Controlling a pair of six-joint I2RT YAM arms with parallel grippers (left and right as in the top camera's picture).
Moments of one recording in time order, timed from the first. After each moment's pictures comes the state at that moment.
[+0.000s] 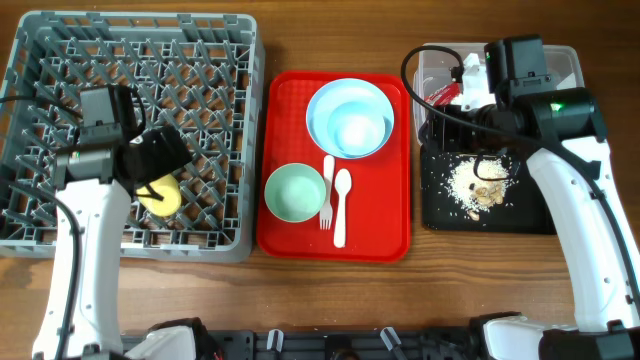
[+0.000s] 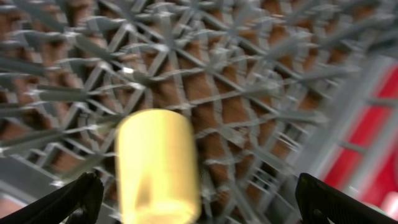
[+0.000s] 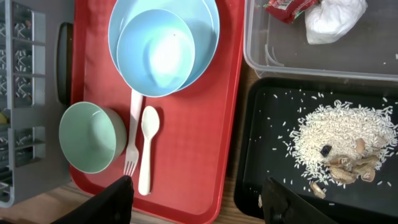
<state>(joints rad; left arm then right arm) 0.12 1.34 1.15 -0.96 -0.06 -0.38 0.15 1.47 1.48 -1.18 -0.22 0.17</state>
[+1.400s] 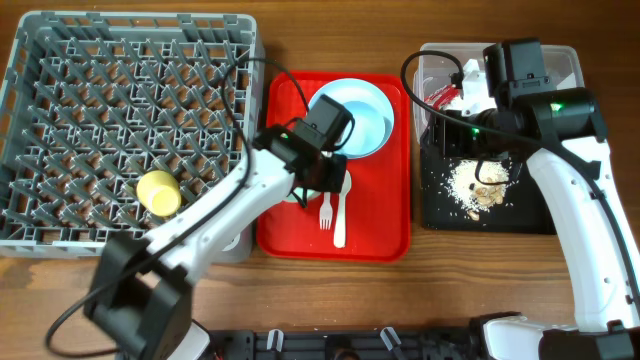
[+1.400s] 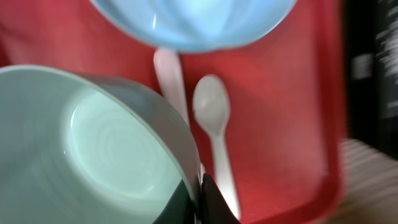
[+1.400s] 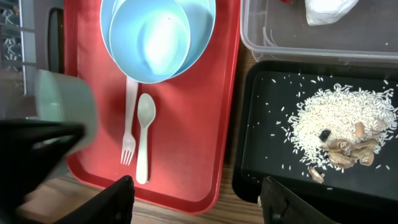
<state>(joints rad) -0.64 1.67 1.30 -0.83 0.05 -0.40 0.15 1.47 1.48 -1.23 -0.22 0.17</state>
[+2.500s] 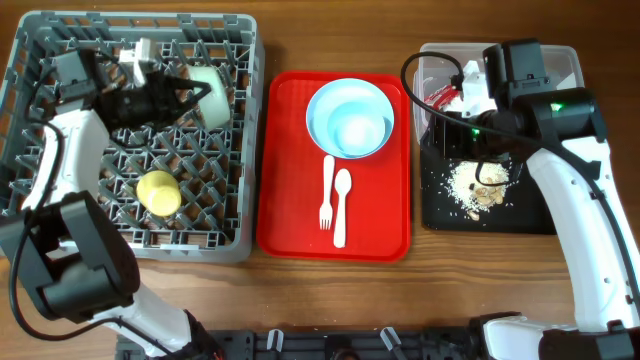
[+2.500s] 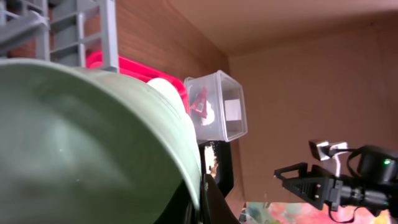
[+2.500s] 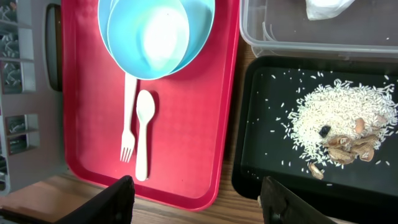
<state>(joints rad) 0.32 1.85 1.35 -0.59 1.23 -0.20 0.15 1.47 1.48 -1.24 -0.22 0.17</state>
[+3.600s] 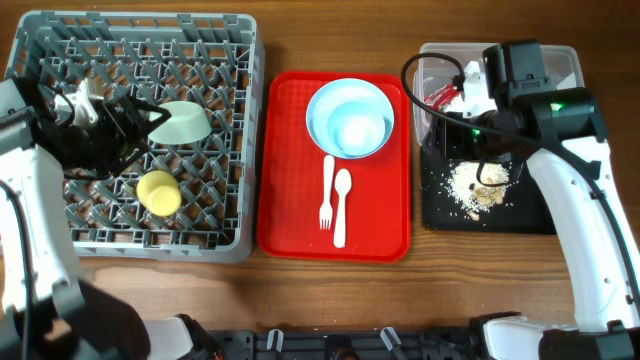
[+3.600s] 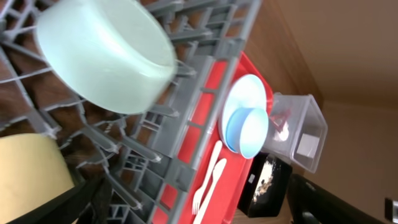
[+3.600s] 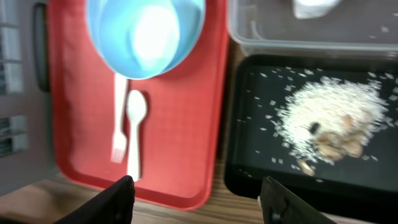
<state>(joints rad) 0.45 1.54 1.36 -1.07 0.74 -0.21 0.15 1.47 1.48 -1.26 -0.17 0.17</state>
